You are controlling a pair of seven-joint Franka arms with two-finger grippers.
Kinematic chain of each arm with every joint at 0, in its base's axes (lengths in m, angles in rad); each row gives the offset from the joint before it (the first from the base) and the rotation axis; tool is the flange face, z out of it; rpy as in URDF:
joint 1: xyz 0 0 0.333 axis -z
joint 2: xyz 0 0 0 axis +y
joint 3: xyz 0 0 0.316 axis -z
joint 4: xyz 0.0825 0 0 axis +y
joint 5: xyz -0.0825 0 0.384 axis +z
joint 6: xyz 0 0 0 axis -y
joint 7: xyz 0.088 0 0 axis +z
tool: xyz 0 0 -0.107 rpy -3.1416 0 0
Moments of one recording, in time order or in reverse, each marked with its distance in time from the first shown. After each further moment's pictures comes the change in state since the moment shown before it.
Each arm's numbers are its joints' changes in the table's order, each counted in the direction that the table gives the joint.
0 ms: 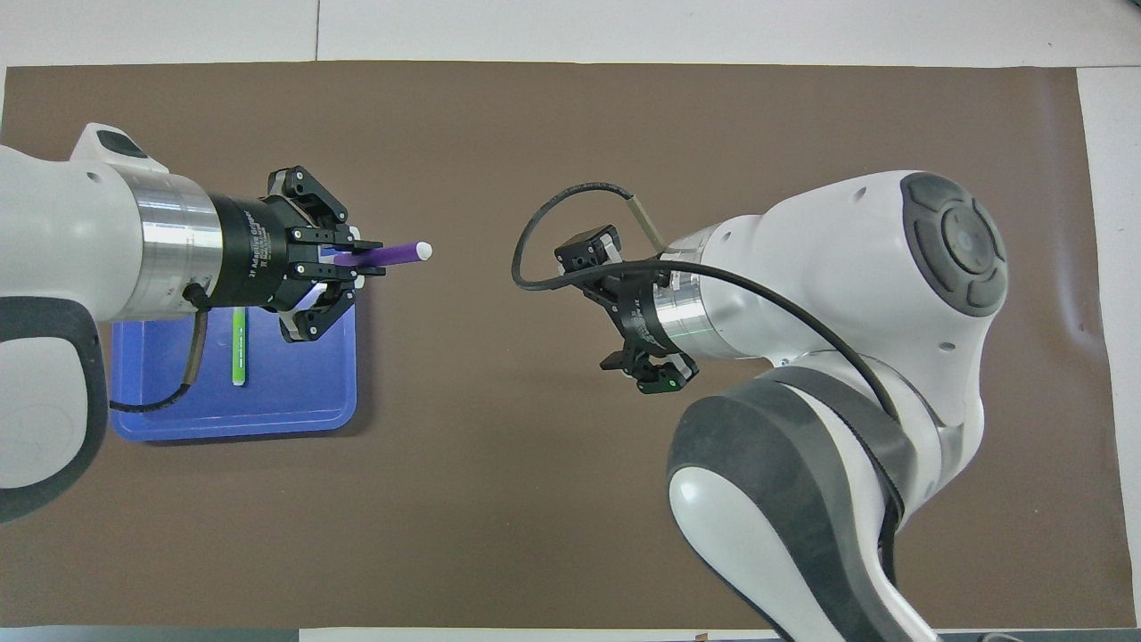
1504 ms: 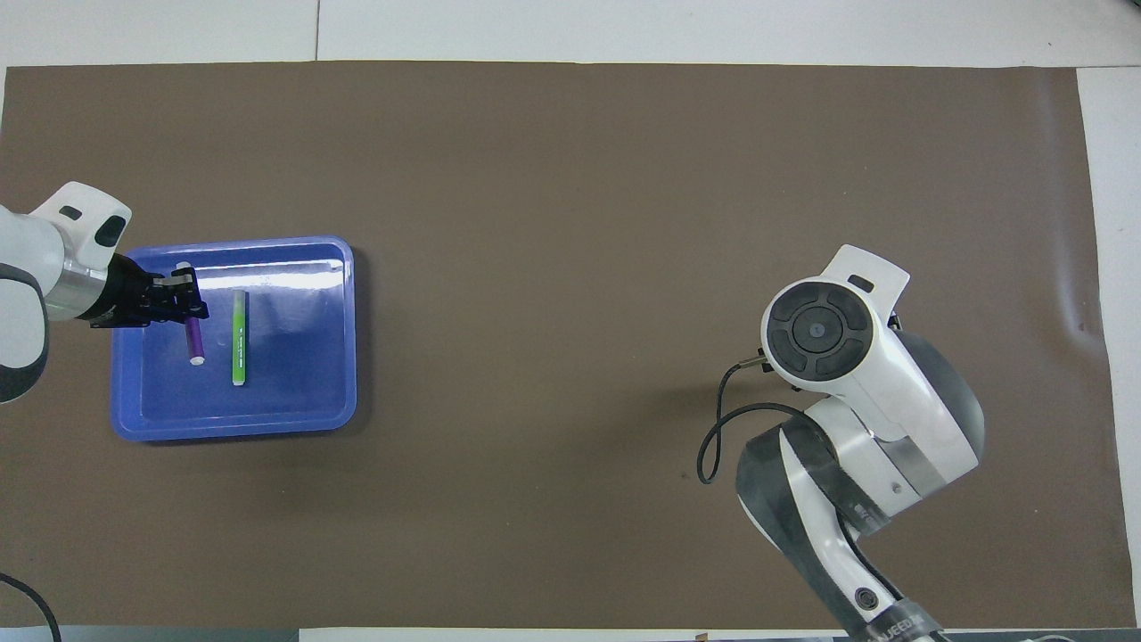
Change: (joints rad) left arm -0.351 0.313 -0.010 0.210 0.495 0.234 -1.580; right arm 0.012 -0.047 0.151 0.399 -0.837 0.129 0.810
